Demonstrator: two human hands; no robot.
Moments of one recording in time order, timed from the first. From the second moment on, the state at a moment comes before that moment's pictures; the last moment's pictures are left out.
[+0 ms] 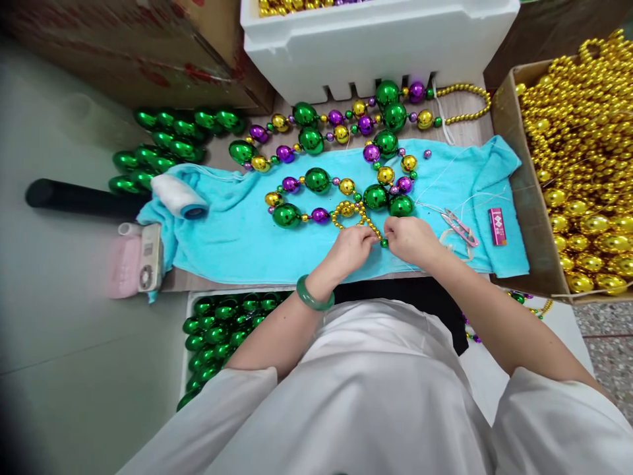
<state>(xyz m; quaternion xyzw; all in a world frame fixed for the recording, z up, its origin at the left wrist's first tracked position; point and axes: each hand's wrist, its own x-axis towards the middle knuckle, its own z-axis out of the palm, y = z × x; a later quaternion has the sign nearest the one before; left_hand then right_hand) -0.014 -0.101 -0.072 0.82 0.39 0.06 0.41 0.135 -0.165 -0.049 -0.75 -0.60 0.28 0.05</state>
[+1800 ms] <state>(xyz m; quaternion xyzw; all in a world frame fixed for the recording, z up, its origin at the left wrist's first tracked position) 0.016 -0.126 -0.063 0.50 0.36 0.31 0.72 0.086 -0.220 -0.094 -0.59 -0.09 0.49 0.63</state>
